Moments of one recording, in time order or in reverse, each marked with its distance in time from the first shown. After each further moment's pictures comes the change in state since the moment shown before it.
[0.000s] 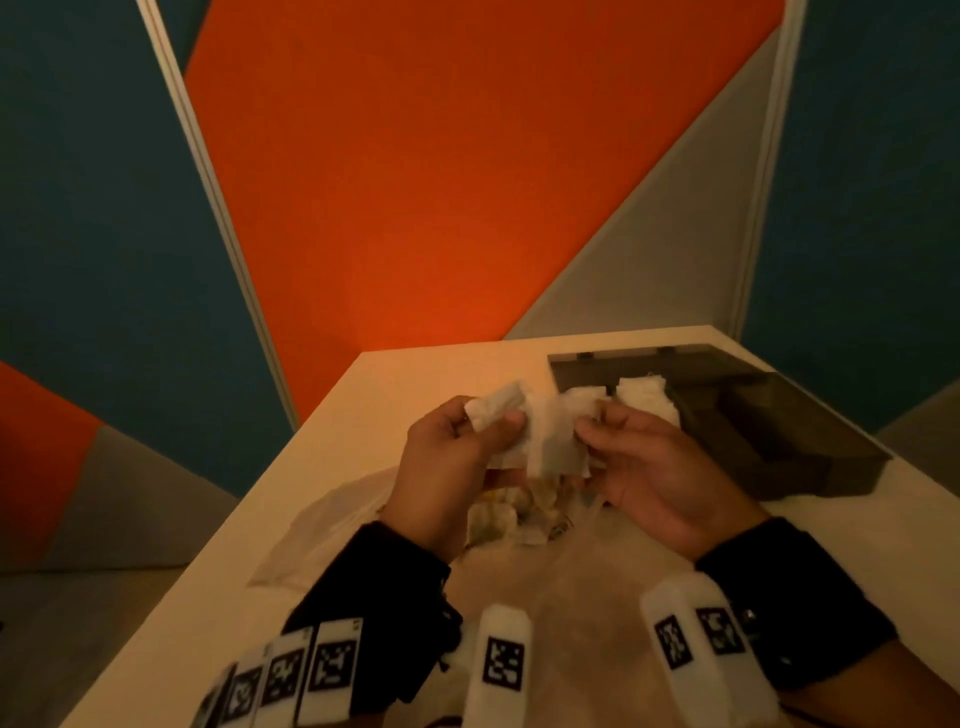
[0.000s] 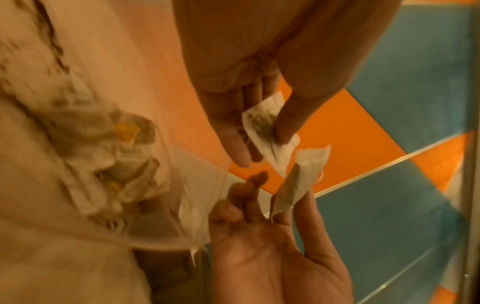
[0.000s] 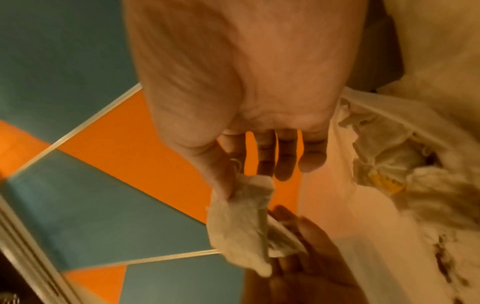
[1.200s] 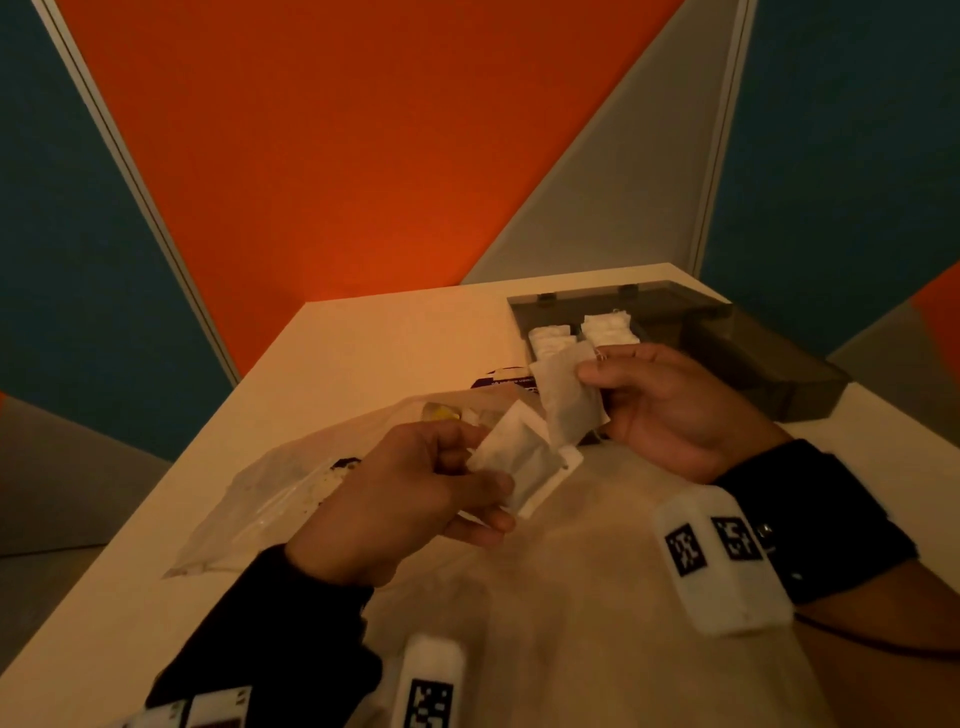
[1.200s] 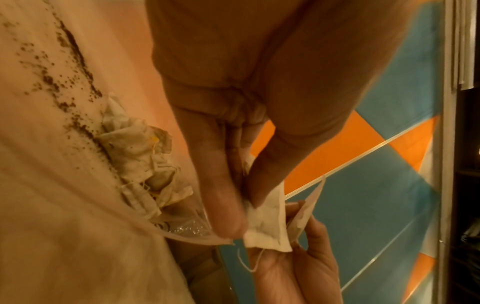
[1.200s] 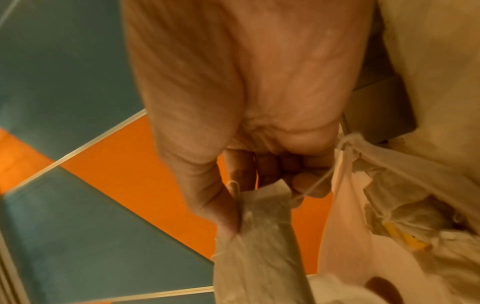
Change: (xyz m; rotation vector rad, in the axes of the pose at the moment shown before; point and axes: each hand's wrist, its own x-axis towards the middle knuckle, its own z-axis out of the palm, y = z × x) left_hand -0.024 -0.020 -0.017 0.305 -0.311 -0.279; right_hand -0.008 -0.014 -0.022 -0.082 0.087 0.078
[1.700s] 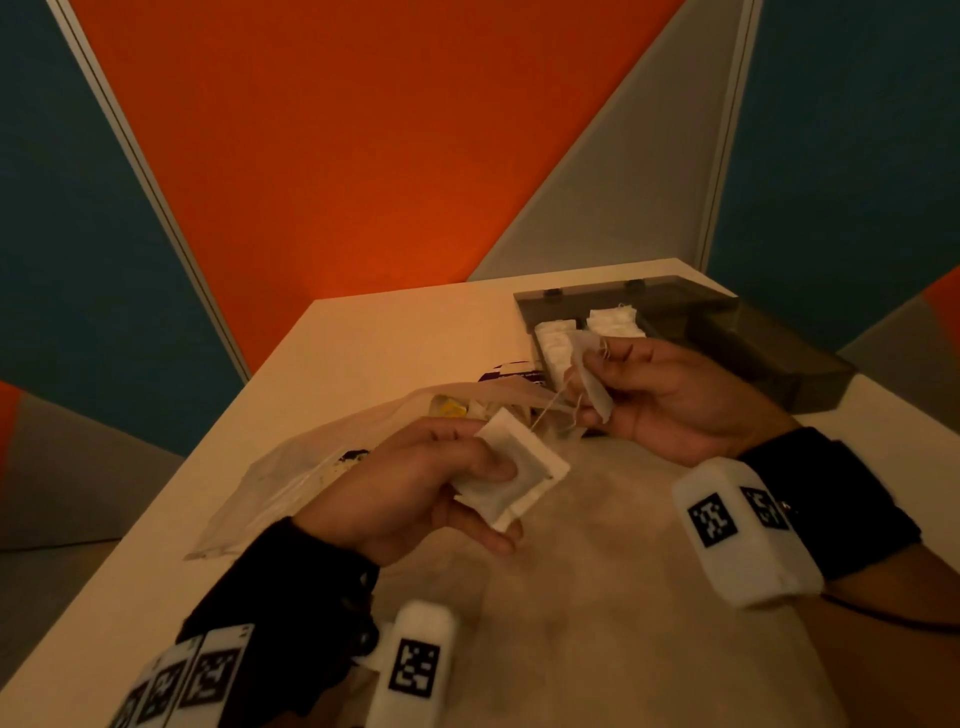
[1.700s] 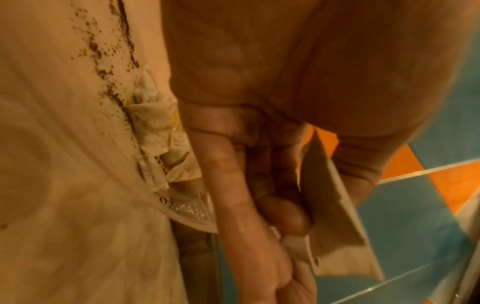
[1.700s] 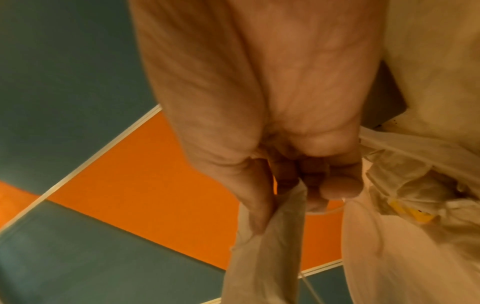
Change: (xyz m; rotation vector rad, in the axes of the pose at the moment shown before) left_hand 0.001 0.001 -0.007 -0.203 -0.238 -0.031; right_hand -0.005 -0.005 0.004 0.102 -0.052 0.064
